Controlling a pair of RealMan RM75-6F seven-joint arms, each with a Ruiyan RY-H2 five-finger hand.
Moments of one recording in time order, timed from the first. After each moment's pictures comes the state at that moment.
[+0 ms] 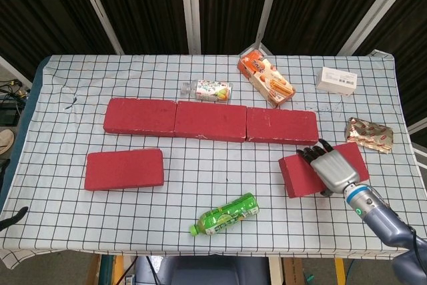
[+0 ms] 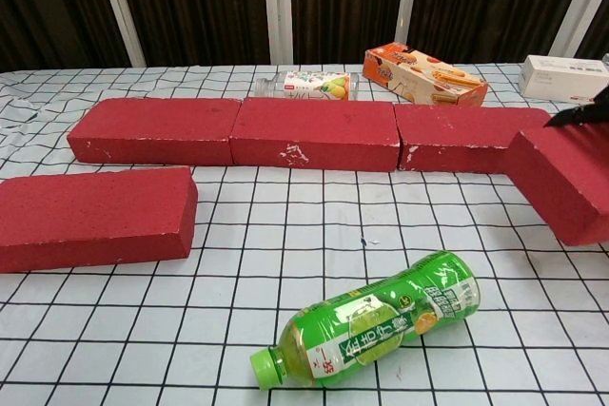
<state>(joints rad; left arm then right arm) 0.04 -1.11 -0.06 -1.72 1.48 1.62 0.23 0.62 -0.94 0.07 -1.75 -1.29 0.74 -0.35</state>
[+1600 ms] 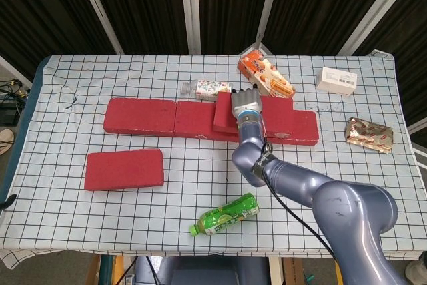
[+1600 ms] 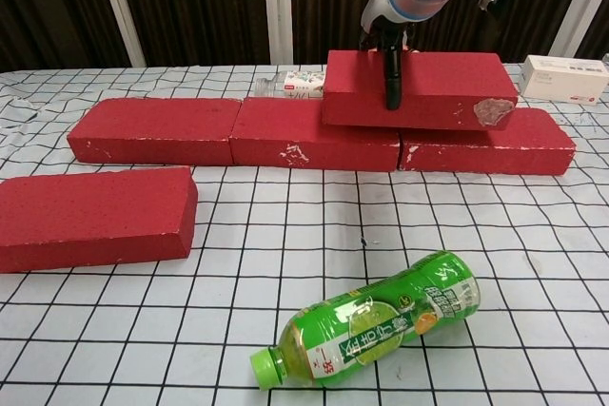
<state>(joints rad) -0.03 -1.15 -0.15 -1.66 1.24 1.52 0.27 1.62 -1.52 0.11 -1.13 0.60 0.74 -1.30</state>
